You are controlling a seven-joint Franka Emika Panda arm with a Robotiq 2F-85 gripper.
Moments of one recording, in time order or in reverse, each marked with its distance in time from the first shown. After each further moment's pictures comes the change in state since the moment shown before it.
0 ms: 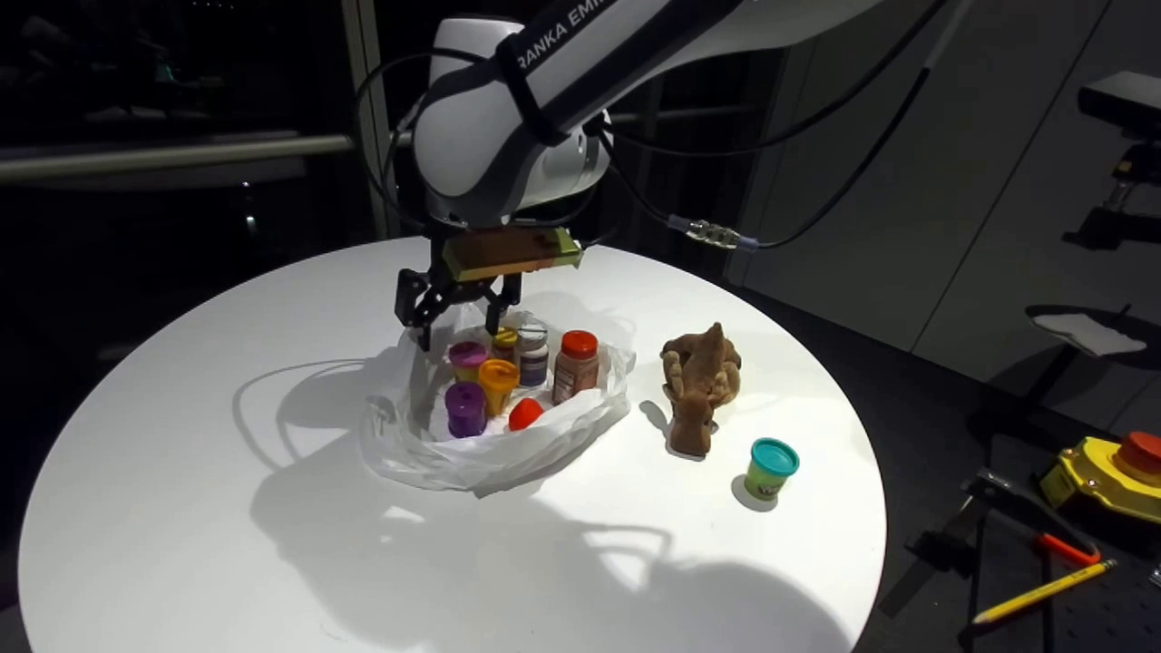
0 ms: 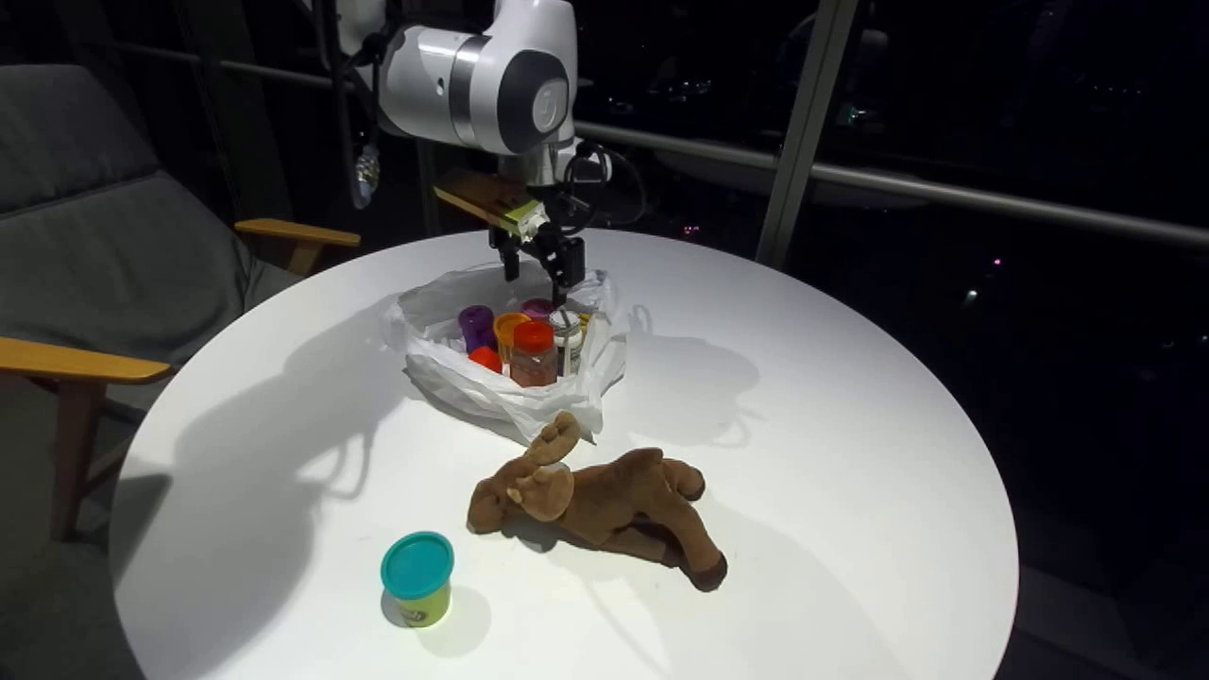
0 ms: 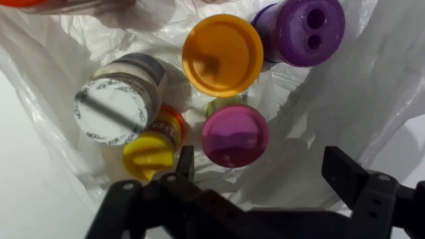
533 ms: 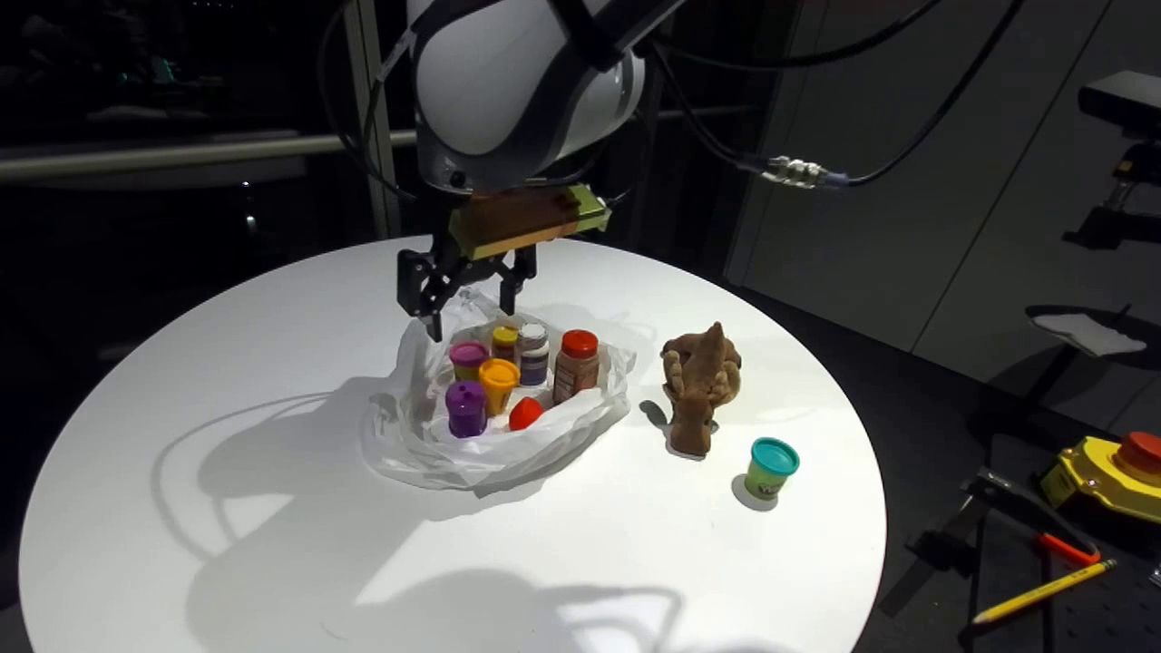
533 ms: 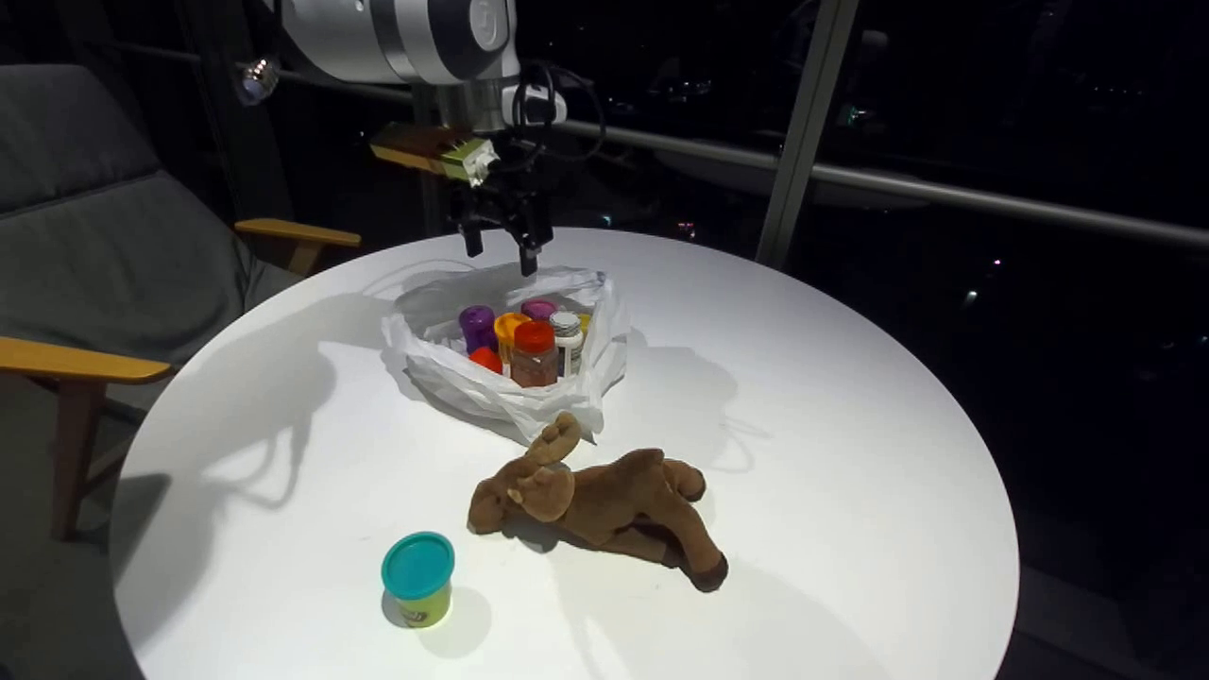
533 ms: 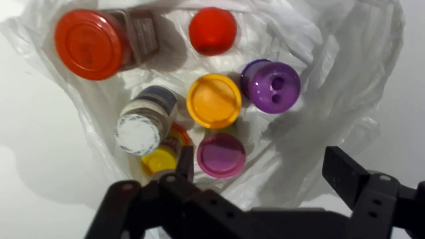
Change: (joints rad) arm 0.111 -0.235 -0.064 -0.275 -0.090 0.008 0.058
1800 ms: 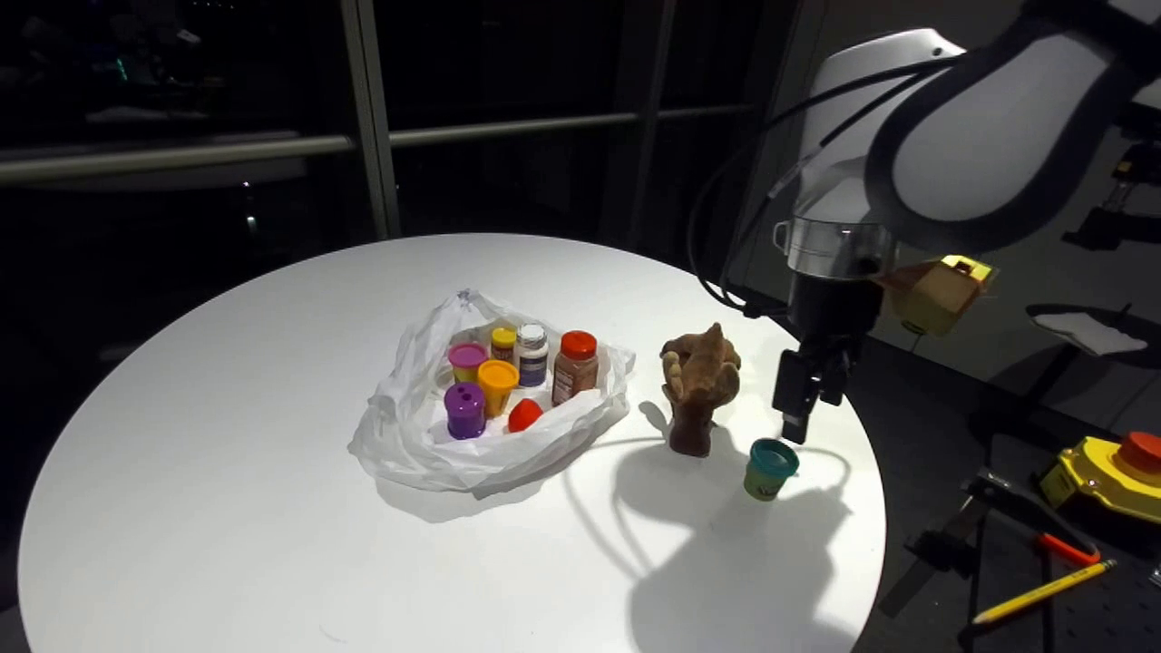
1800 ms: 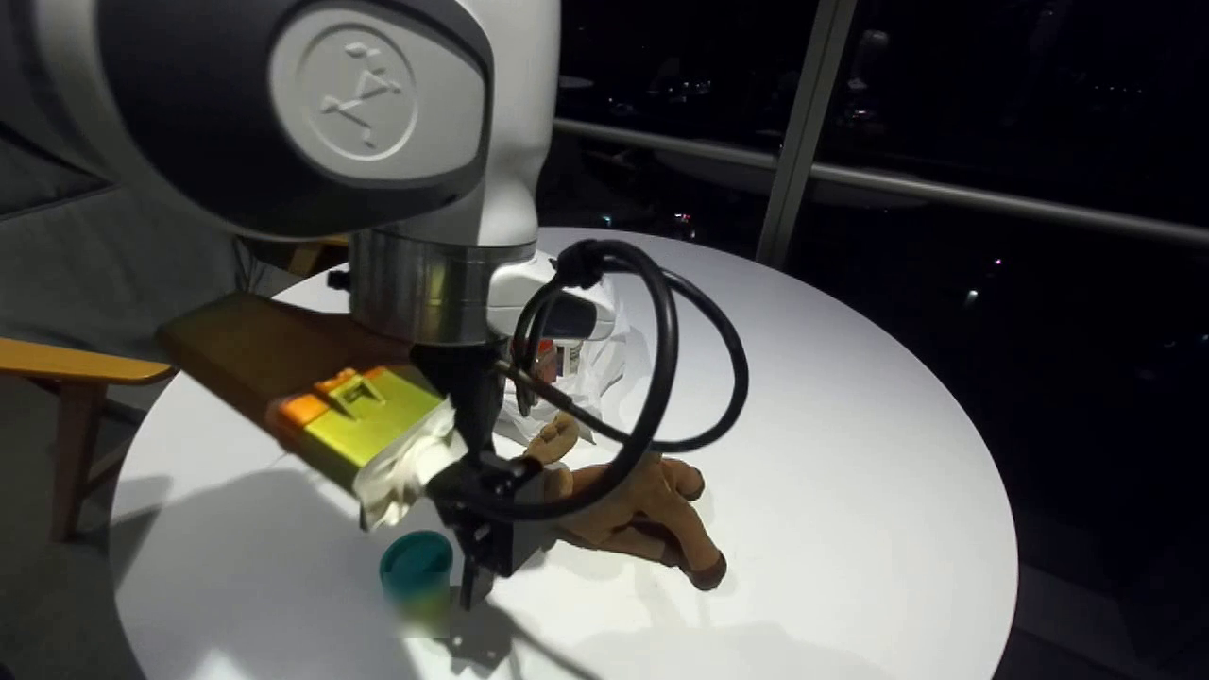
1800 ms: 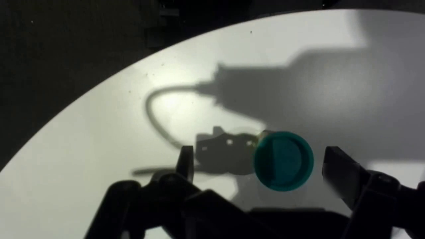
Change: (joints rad) arm -0.315 -0.565 0.017 -1.055 0.040 0.203 -0.372
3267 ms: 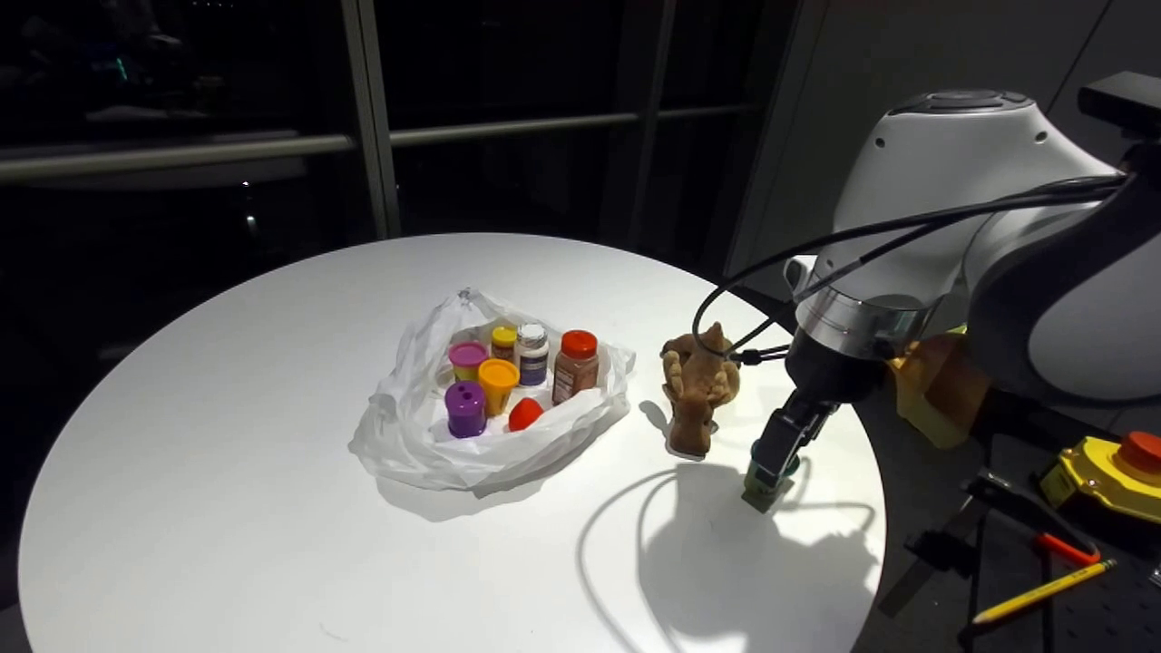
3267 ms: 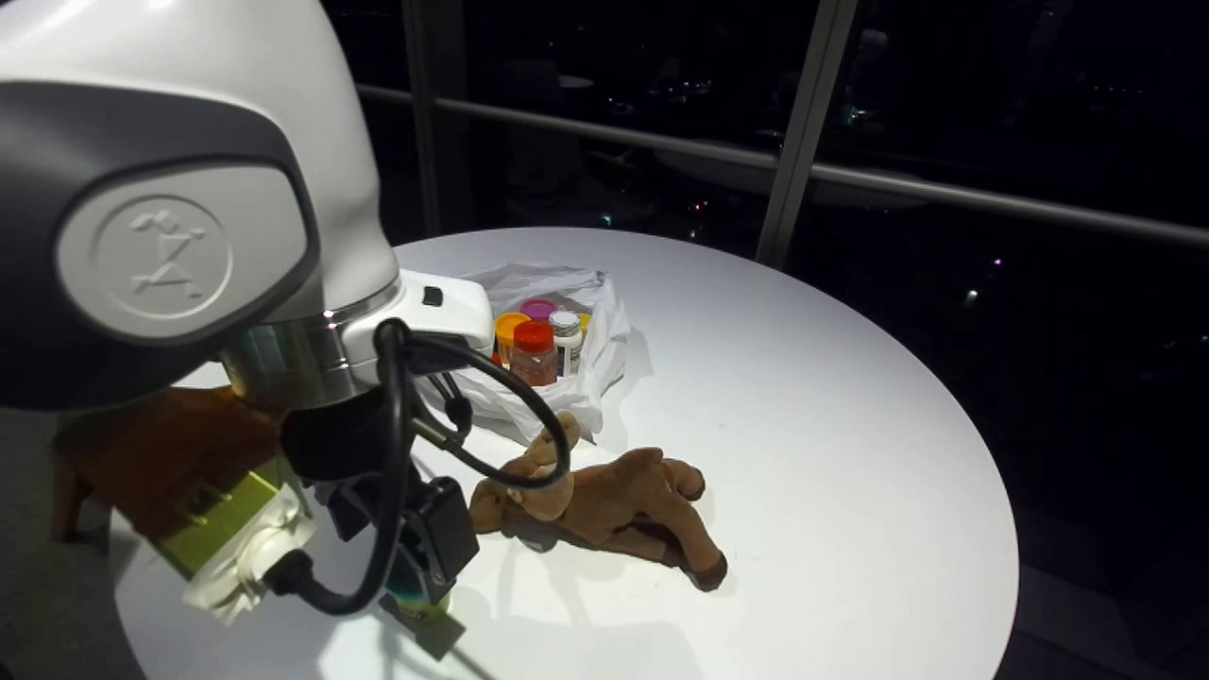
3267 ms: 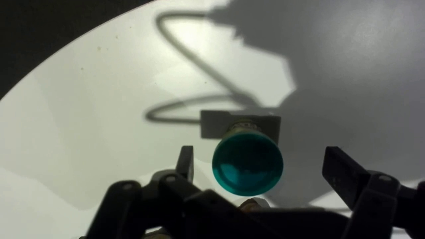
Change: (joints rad) arm 0.357 0.081 -0.243 -0.143 -0.171 0.436 0.282
